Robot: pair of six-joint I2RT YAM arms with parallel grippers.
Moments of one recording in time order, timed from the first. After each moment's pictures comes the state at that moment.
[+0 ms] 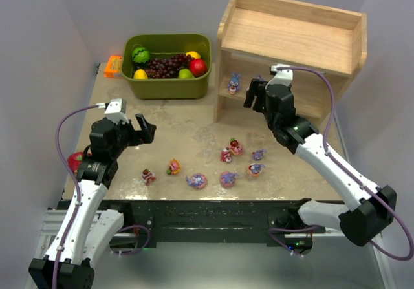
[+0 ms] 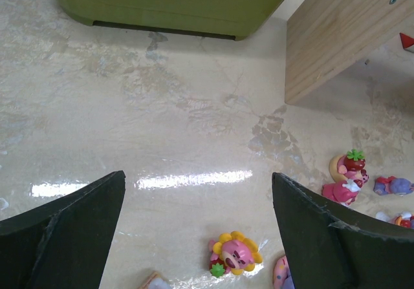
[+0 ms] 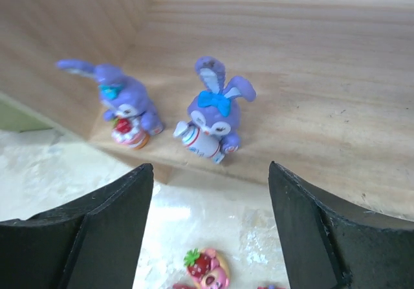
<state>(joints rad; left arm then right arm) -0.13 0.72 0.69 -0.33 0.12 -0.32 0.54 1.23 1.11 -0.20 0.49 0.36</state>
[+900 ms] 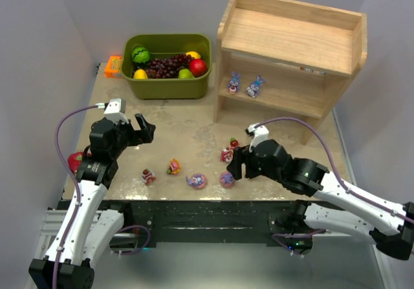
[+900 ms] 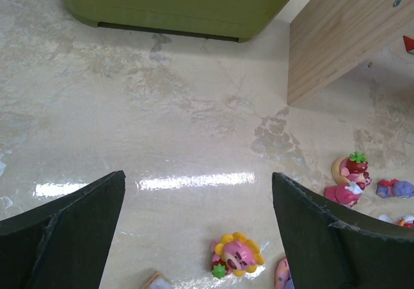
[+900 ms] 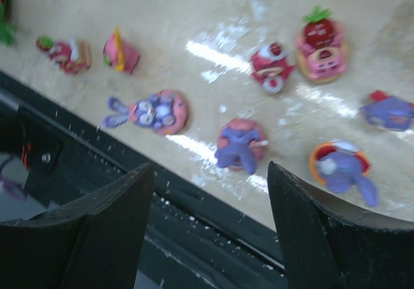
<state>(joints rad) -0.13 0.71 0.69 -0.33 0.11 -0.32 0.95 0.82 0.82 -0.62 0.22 0.60</state>
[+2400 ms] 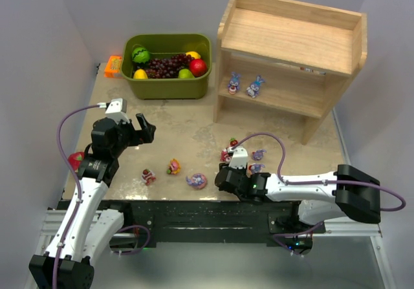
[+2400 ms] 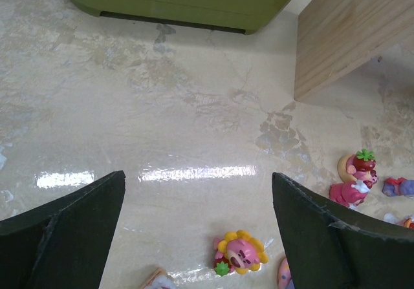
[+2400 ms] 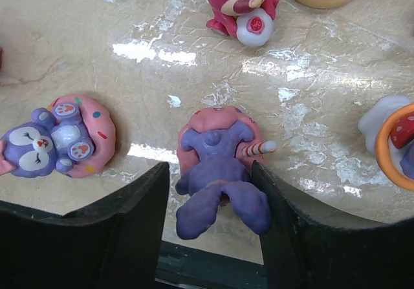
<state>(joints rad) -0.13 0.74 0.69 -0.34 0.10 -0.32 1.26 1.30 0.61 -0.30 0.65 1.00</state>
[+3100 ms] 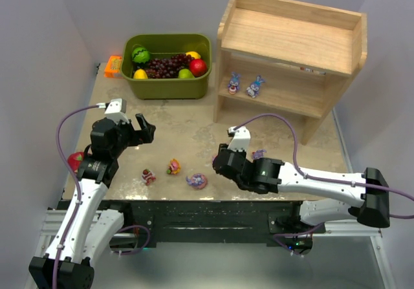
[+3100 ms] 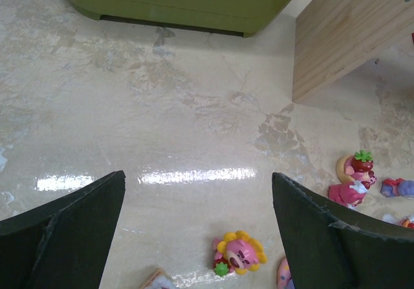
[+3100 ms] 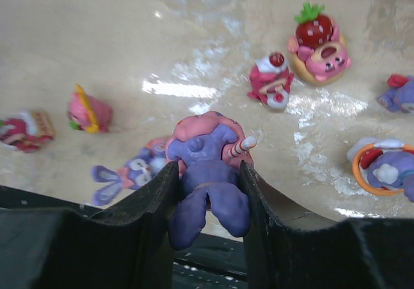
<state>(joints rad) -0.13 0.73 0.69 -0.34 0.10 -0.32 1.25 1.22 0.91 -0.56 0.73 0.98</state>
